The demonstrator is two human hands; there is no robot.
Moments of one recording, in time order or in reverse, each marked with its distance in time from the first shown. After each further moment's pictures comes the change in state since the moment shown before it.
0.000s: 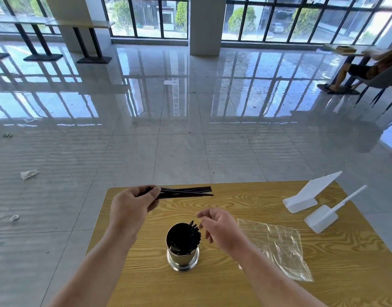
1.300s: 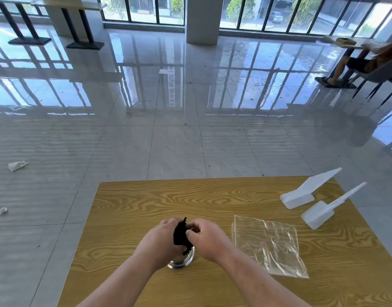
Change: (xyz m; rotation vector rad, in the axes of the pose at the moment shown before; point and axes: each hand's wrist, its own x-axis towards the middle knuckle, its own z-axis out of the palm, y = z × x) left_hand -0.018 -0.092 0.040 1.139 -0.498 0.144; right_hand 0.017 0.026 0.025 -0.386 -0.062 0.062
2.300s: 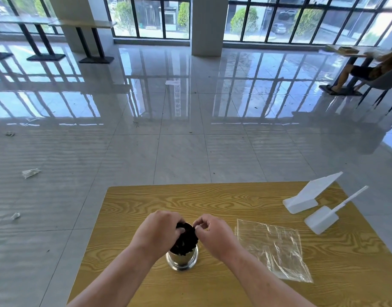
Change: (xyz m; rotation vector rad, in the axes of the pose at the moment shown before) left_hand -0.021 0.019 -0.042 0.136 0.285 0.211; right_hand -0.015 0.000 -0.010 -0.005 0.130 -0.106
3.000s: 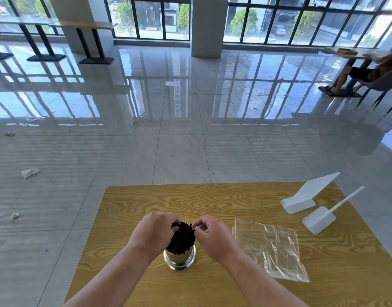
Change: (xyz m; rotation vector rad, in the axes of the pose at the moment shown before) left_hand -0.002 0.000 0.003 -0.010 -0.011 -0.068; right_hand -0.007 0.007 0.001 0.028 0.036 -0.030
